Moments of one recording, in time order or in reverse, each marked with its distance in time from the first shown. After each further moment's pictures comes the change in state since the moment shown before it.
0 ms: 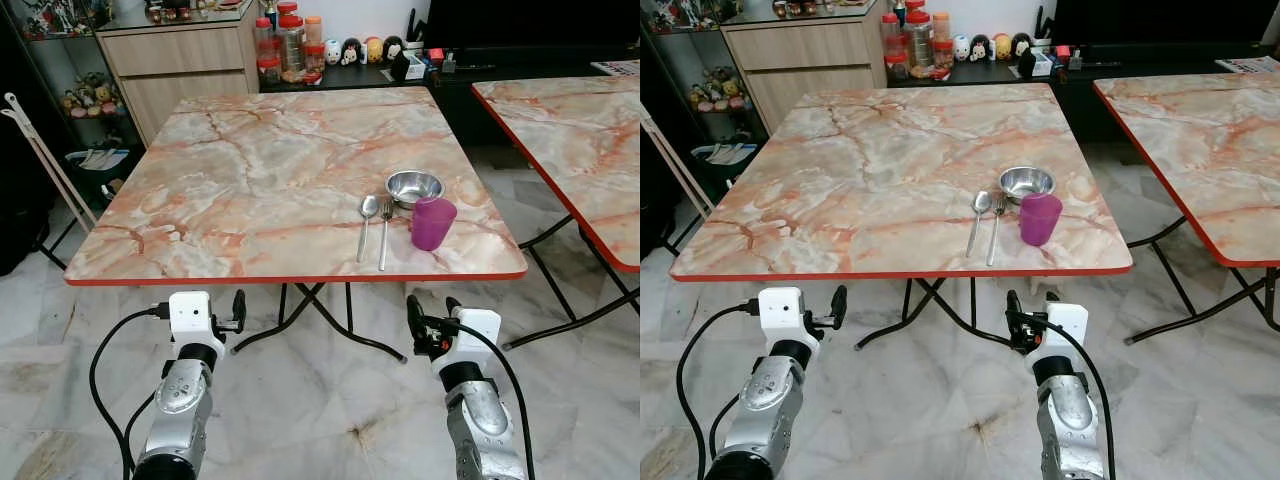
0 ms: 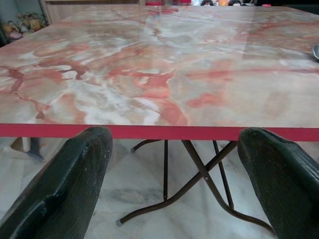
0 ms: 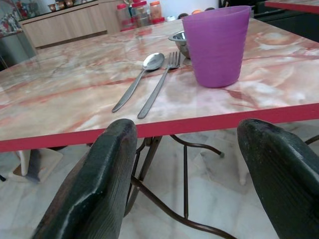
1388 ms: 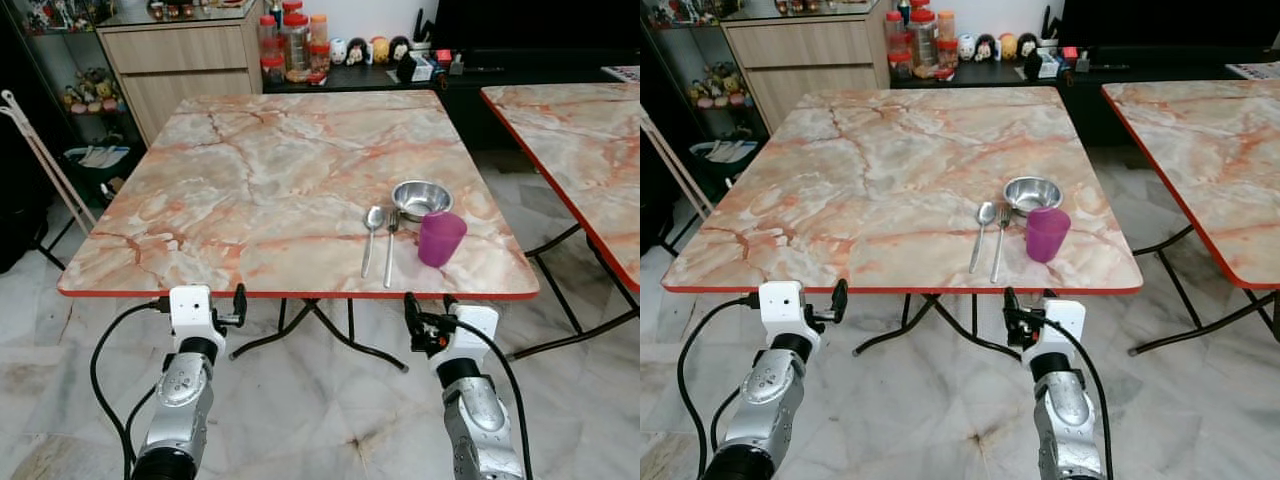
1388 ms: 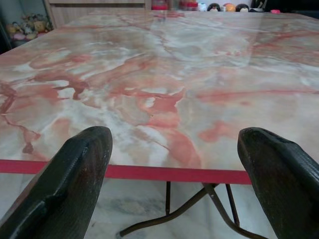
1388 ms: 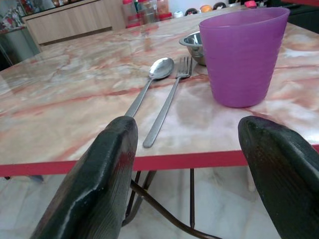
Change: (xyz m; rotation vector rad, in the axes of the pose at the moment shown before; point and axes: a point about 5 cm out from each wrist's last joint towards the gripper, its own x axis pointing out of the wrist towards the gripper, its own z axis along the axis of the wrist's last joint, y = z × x) left arm 0.005 0.000 0.006 0.000 -0.020 0.004; right arm 0.003 0.003 0.002 0.014 -0.005 0.008
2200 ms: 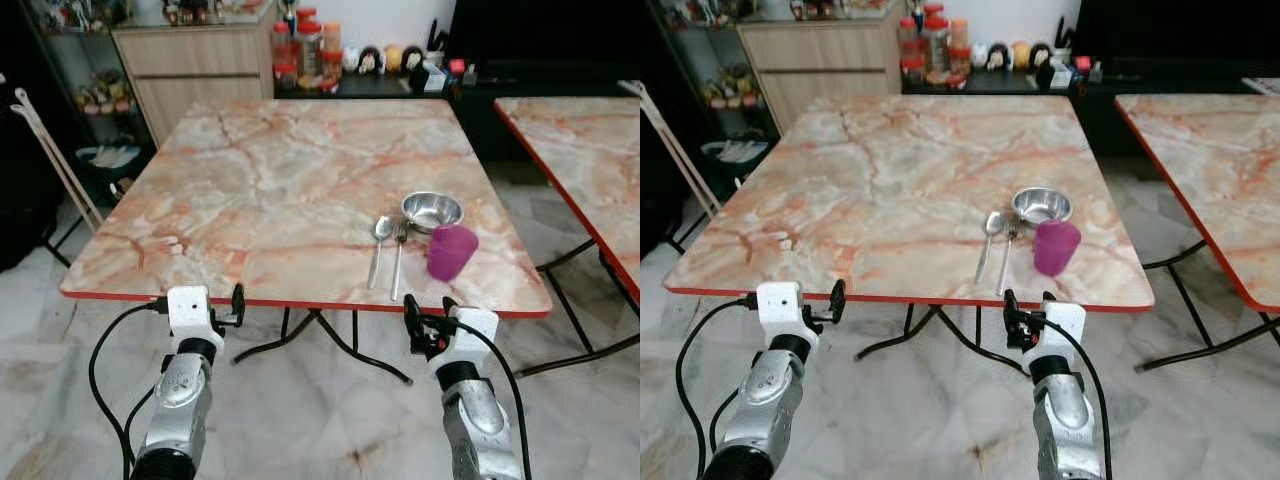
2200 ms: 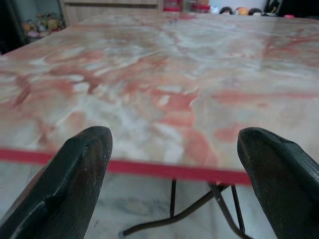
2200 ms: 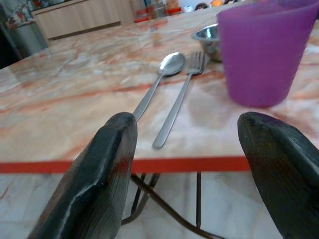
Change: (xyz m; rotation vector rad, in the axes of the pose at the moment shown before) left arm 0.000 0.002 -0.001 -0.010 0.007 0.008; right arm -0.002 0.001 -0.003 0.011 0.007 0.000
